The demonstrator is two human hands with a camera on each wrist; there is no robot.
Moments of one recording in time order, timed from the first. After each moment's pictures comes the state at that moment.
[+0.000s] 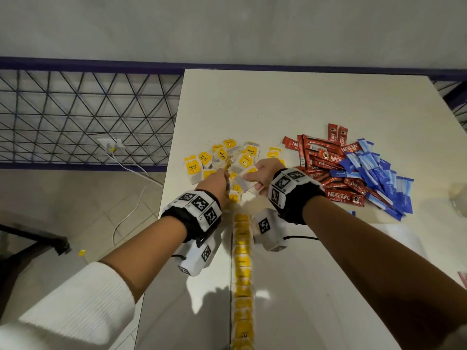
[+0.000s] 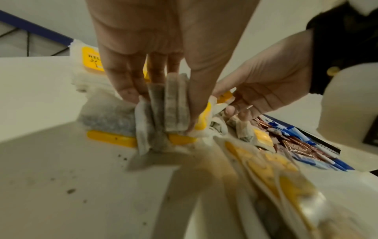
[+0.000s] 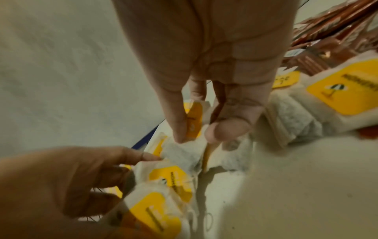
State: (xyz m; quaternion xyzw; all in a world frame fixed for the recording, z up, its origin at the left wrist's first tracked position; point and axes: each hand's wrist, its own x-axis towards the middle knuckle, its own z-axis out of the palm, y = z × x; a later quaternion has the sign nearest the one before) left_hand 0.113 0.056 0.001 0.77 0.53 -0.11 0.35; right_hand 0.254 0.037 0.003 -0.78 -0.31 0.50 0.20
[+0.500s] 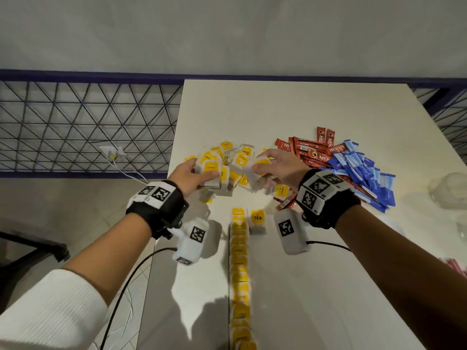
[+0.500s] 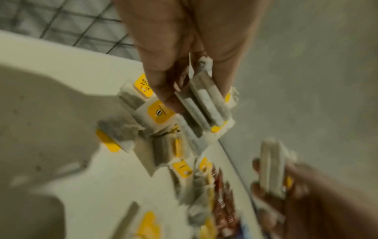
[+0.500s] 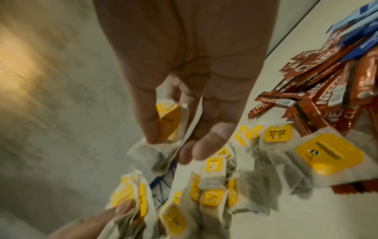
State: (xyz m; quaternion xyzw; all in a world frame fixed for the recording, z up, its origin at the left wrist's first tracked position) left_hand 0.070 0.058 0.023 0.54 0.53 0.22 0.62; right_hand 0.265 -0.016 0.064 -0.69 -0.37 0.52 0.33
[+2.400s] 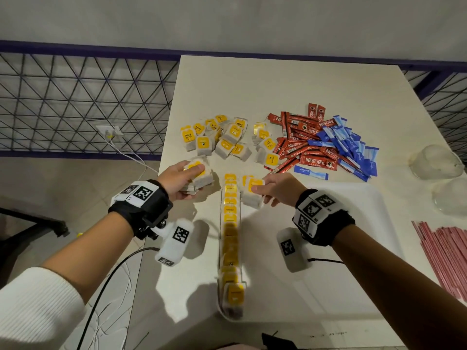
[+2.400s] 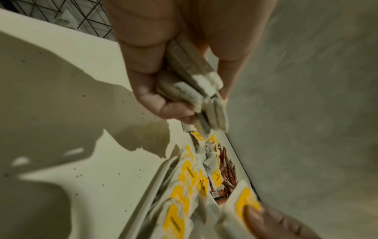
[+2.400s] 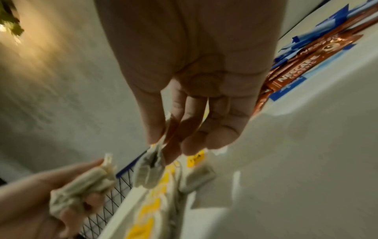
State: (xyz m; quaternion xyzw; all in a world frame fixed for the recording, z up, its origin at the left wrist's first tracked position) left_hand 0.039 -0.016 0.025 0.43 0.56 0.19 0.68; right_hand 0.249 -0.107 0.026 -0.73 -0.42 0.50 0.20
